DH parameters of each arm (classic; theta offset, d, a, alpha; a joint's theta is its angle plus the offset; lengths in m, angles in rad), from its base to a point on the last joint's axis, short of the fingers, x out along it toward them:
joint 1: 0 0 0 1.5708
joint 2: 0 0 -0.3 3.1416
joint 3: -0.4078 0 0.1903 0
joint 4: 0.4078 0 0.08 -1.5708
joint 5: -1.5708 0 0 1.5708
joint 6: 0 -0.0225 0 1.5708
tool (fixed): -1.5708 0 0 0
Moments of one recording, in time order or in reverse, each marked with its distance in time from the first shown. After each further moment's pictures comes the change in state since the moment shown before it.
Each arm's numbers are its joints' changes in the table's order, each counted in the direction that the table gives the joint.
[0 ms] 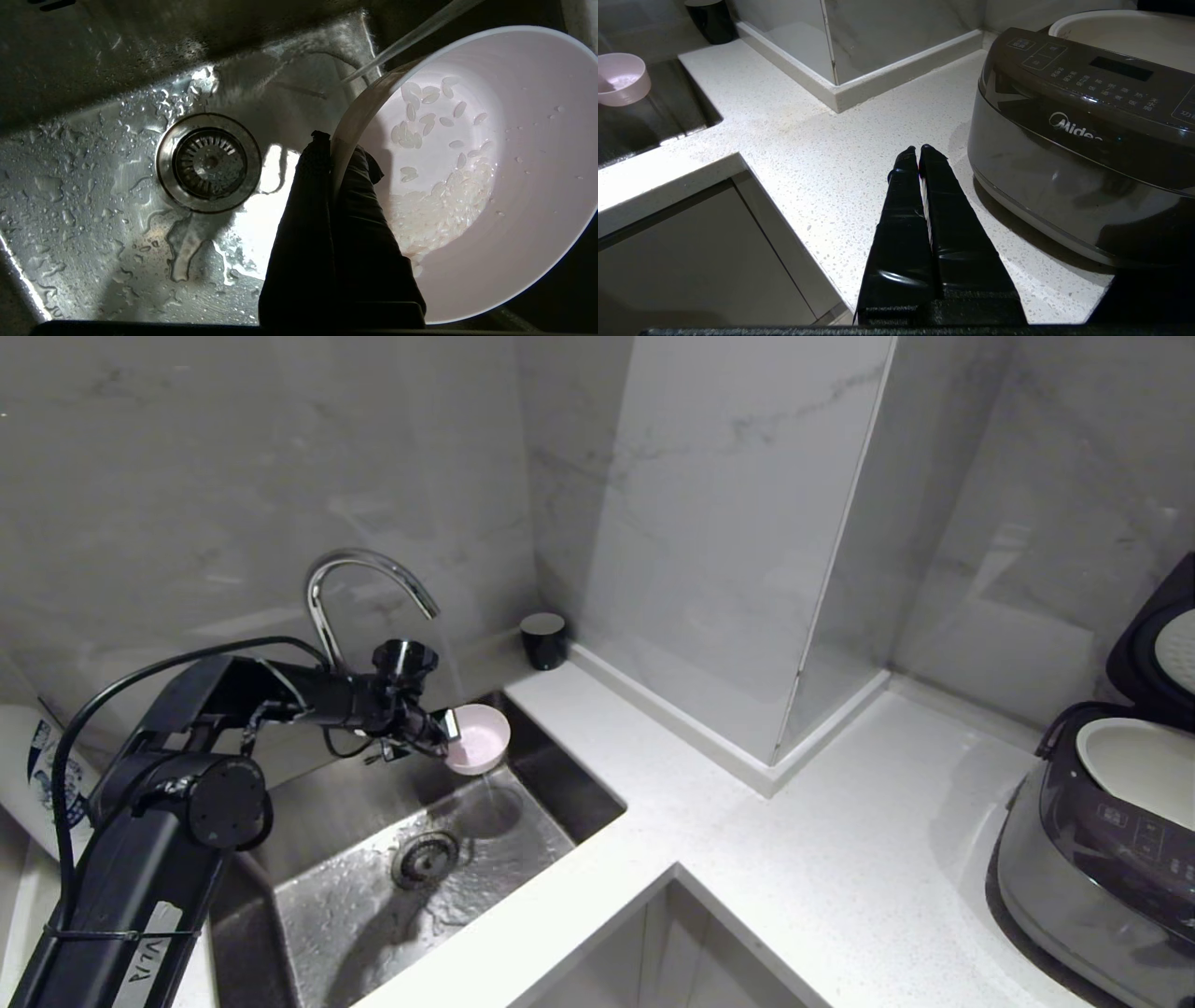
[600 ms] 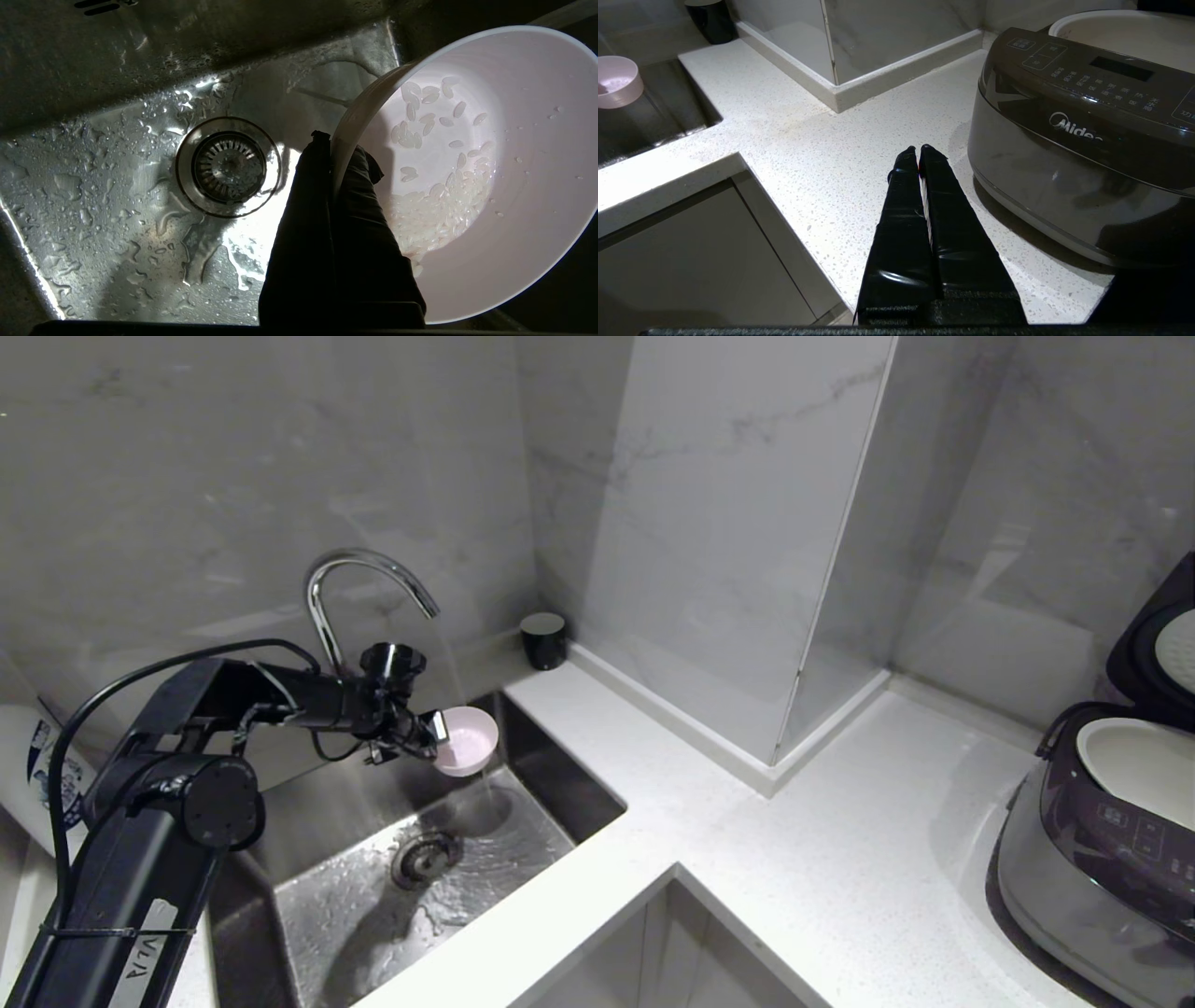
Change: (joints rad) left arm 0.031 -0.014 -0.001 -0.005 -0.005 0.000; right arm 0.000 0.000 0.000 0.000 0.000 0.000
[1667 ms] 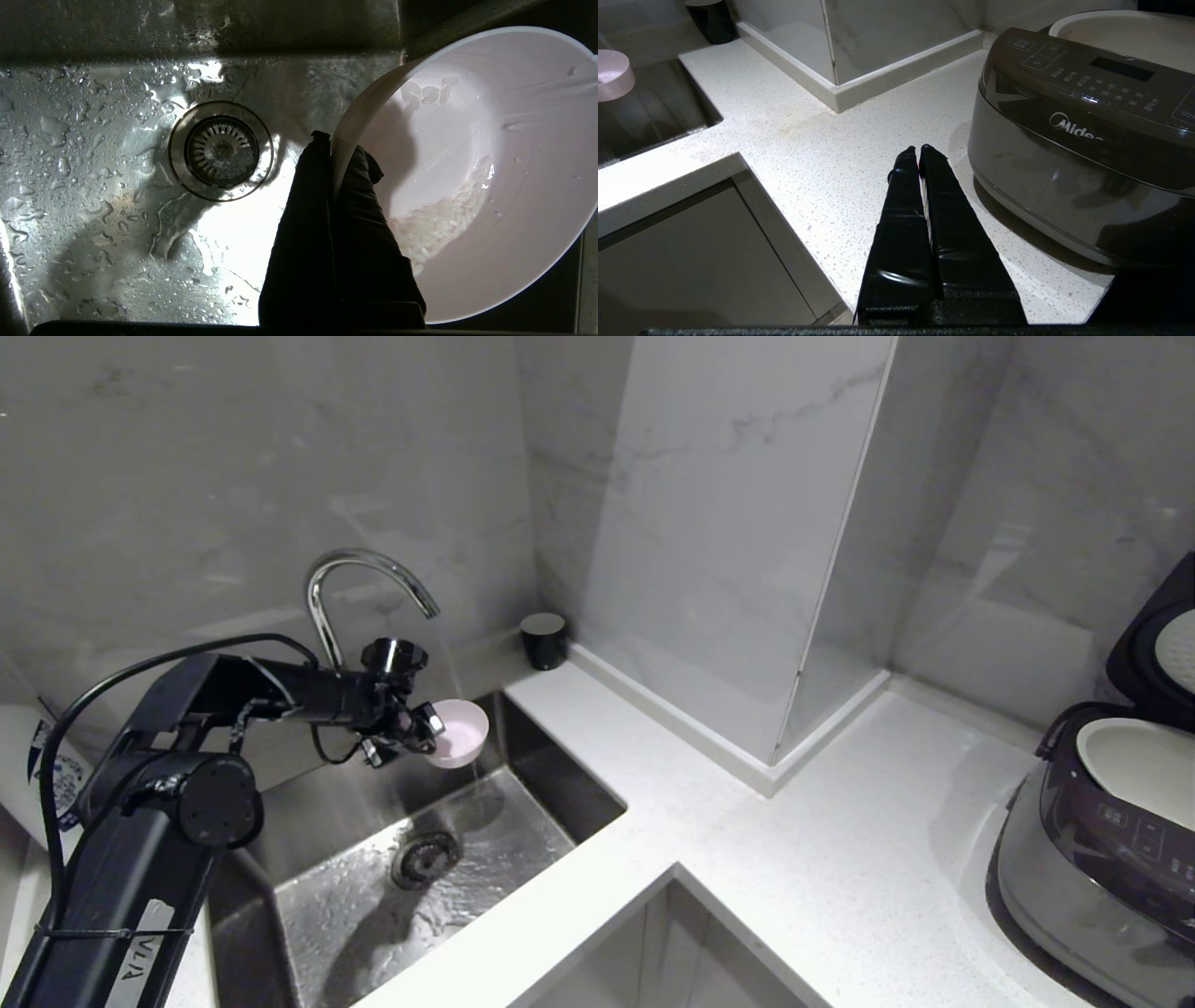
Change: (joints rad) left arm -0.010 0.017 -0.010 0.045 -0.099 0.238; right arm 0.000 0.000 0.000 0.000 0.000 0.000
